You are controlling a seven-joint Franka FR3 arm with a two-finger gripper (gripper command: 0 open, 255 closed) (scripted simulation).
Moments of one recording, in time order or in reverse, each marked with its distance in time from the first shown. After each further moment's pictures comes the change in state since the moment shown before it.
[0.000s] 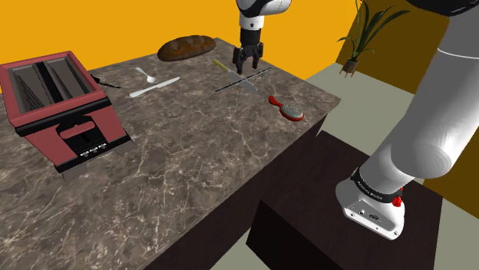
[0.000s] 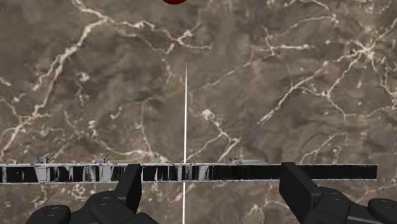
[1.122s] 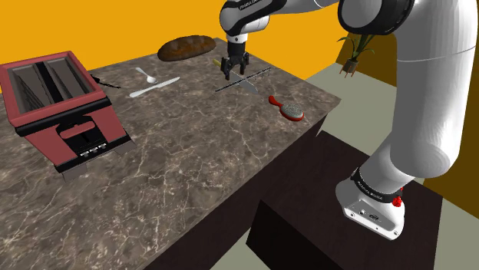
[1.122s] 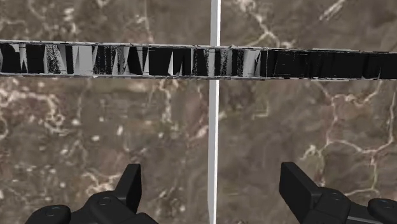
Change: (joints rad) arm -0.017 0.312 -0.001 0.277 0.011 0.070 0.006
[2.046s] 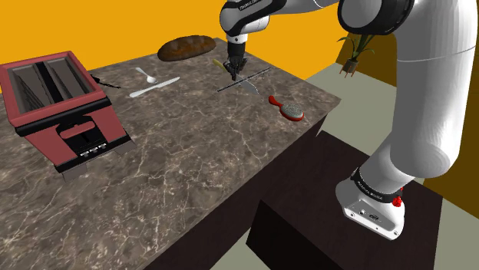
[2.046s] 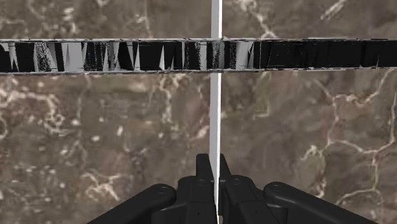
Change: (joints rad) arm 0.000 0.001 0.000 -0.001 0.000 0.003 0.000
